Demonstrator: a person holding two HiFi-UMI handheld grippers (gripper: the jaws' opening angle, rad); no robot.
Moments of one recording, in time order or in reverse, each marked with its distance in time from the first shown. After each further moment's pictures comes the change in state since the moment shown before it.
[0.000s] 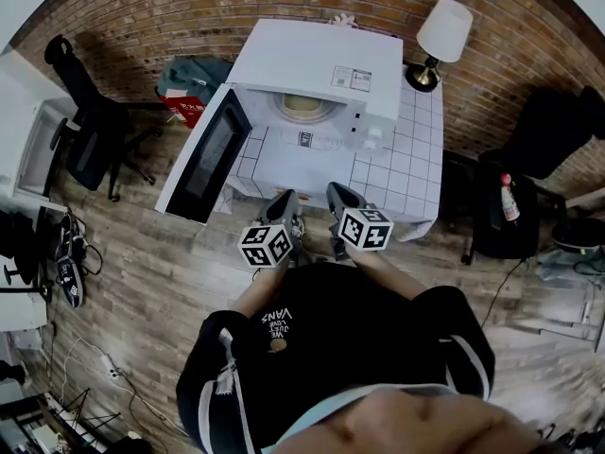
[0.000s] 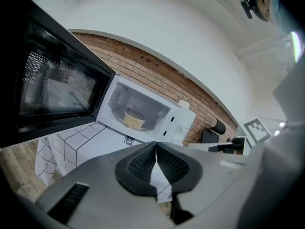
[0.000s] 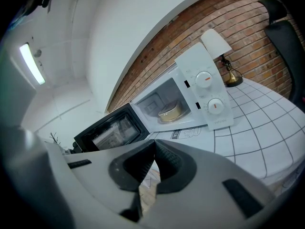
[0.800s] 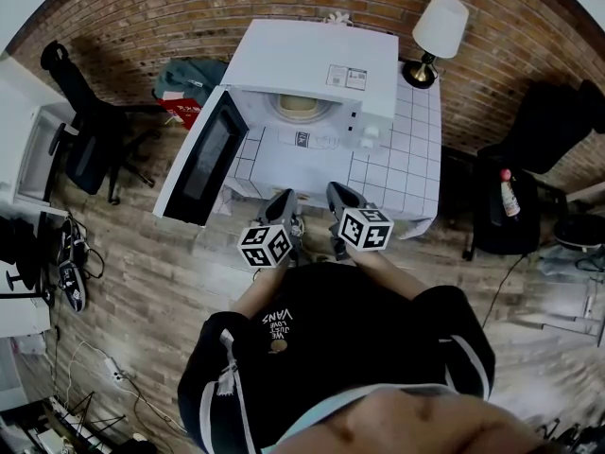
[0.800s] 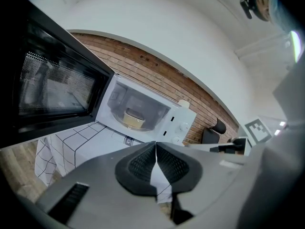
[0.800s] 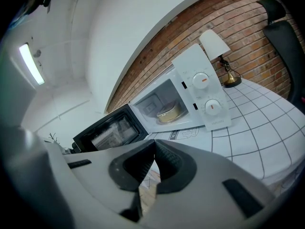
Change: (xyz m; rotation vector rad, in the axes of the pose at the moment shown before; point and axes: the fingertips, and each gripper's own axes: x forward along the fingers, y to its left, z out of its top) left arm 0.005 -0.002 0.001 0.006 0.002 0.001; right arm -0.002 -0.006 0.002 0.004 -0.007 -0.007
